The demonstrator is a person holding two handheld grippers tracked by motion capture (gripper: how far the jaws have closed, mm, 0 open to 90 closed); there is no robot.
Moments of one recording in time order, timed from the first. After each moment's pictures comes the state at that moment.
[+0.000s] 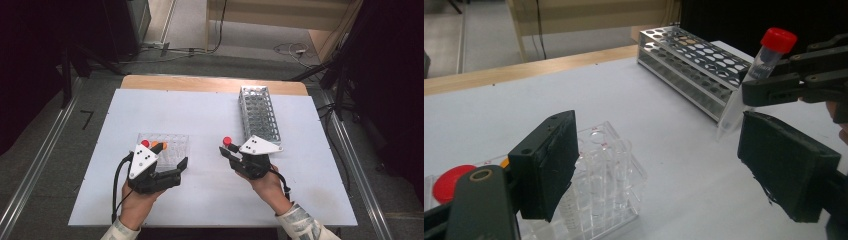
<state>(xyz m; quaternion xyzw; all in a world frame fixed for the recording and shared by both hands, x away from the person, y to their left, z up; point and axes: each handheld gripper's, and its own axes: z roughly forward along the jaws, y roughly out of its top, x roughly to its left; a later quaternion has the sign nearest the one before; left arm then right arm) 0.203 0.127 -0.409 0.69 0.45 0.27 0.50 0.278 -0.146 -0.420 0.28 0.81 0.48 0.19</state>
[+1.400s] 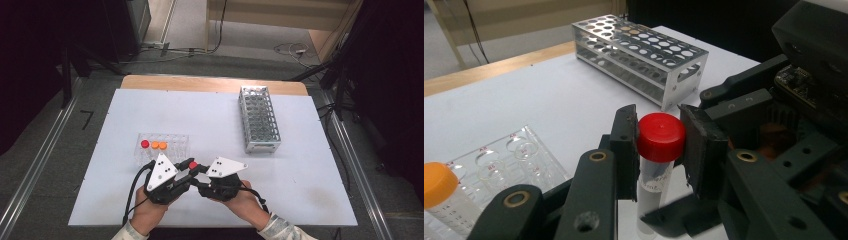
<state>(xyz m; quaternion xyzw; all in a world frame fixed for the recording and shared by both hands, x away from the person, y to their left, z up) 0.194 0.100 -0.418 0.73 0.37 0.23 0.52 0.239 -0.087 -0.442 0.19 0.85 0.48 0.11</state>
